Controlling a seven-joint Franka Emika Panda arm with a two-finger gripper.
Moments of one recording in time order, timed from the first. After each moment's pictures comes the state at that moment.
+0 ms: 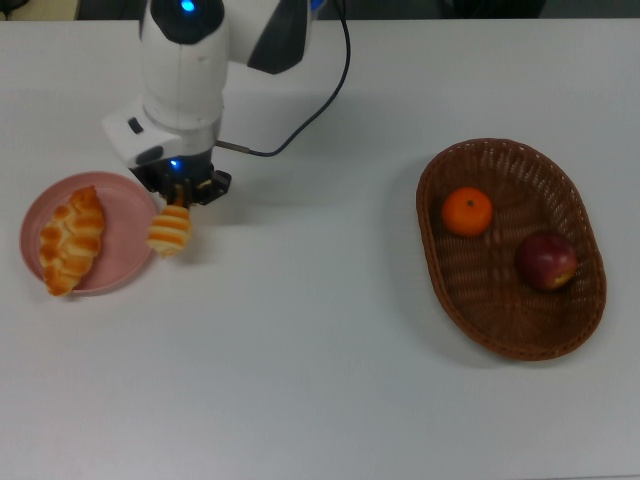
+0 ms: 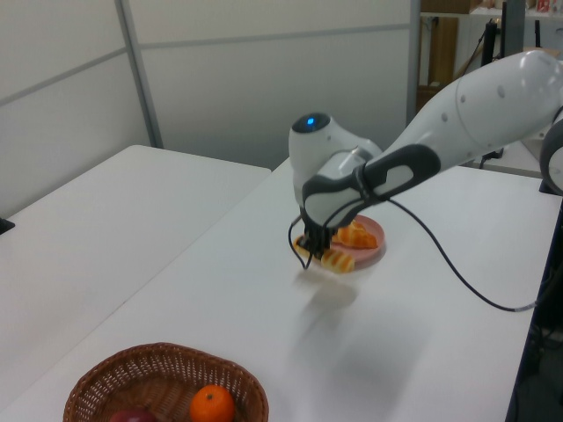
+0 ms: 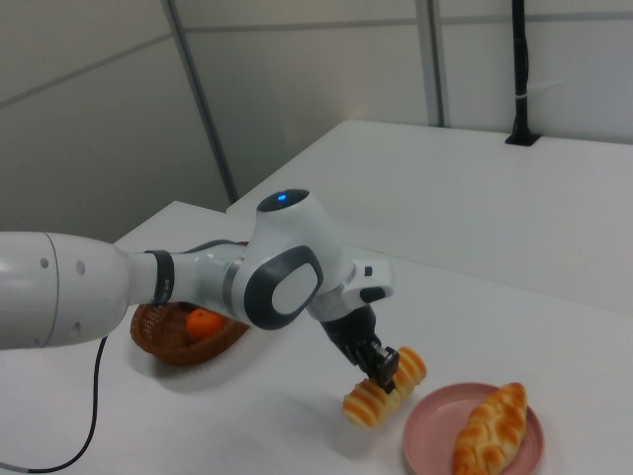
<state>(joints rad) 0.25 0.28 -0.37 -1.89 -0.12 2.29 0.11</state>
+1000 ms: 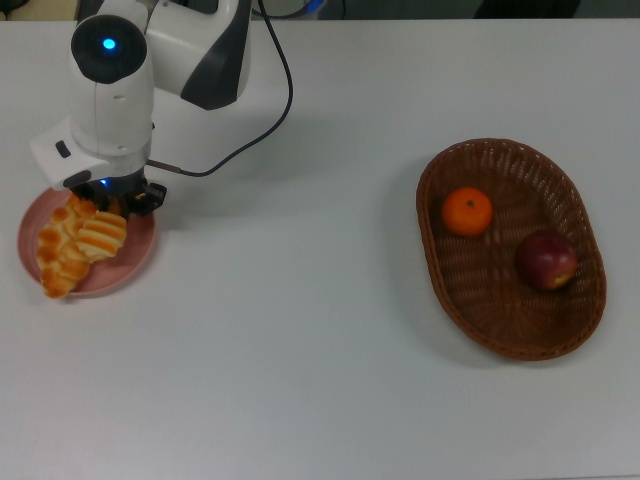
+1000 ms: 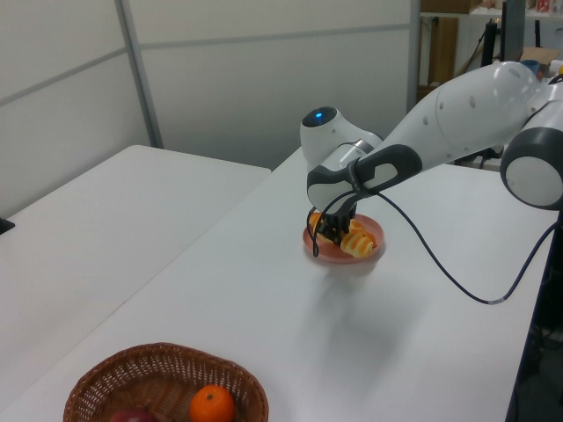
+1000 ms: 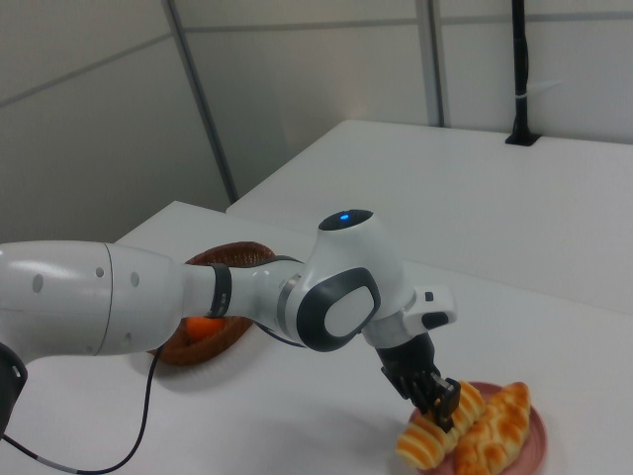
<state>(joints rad) 0.19 0.43 -0.45 -1.77 -0.09 2.26 -0.03</state>
